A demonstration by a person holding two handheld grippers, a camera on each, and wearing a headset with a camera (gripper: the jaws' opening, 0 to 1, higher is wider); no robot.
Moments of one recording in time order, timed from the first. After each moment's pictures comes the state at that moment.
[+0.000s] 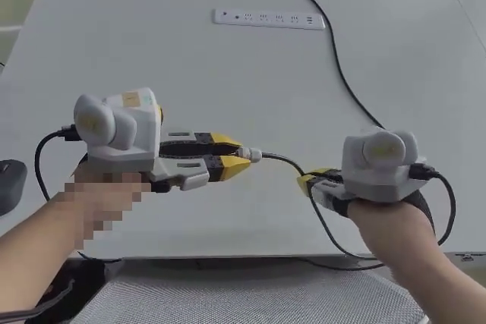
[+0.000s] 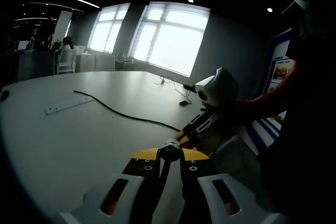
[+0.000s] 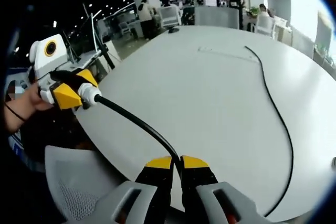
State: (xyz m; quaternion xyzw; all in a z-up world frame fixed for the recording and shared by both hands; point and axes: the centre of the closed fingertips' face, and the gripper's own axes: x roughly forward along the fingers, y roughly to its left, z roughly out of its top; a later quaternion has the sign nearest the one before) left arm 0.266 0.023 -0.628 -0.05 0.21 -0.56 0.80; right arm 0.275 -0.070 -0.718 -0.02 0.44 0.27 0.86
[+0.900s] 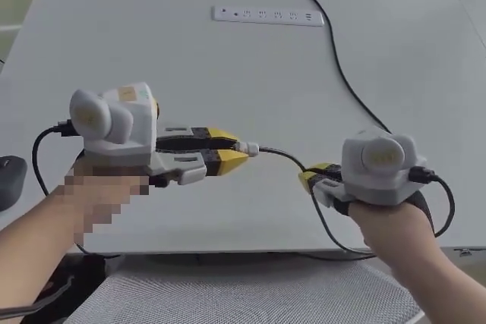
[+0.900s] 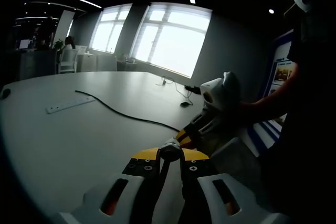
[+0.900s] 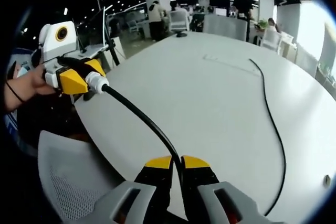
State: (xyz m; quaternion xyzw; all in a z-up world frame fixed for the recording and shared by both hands) left arm 0.266 0.025 -0.627 -0.06 0.21 -0.56 0.80; right arm 0.273 -0.069 -0.711 -0.08 0.40 0.29 0.86
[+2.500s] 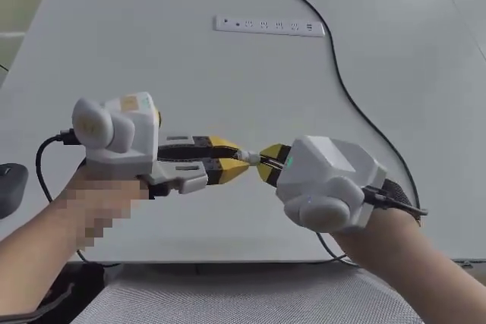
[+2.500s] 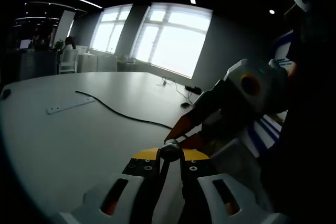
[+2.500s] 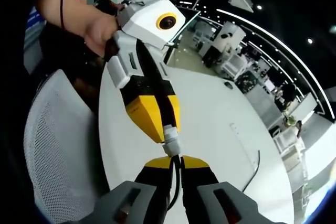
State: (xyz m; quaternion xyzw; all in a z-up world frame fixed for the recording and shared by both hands) left arm 0.268 0.023 -0.624 -0.06 0.21 -0.56 0.80; right arm 0.273 0.015 -0.644 -0.36 0.20 0.44 0.80
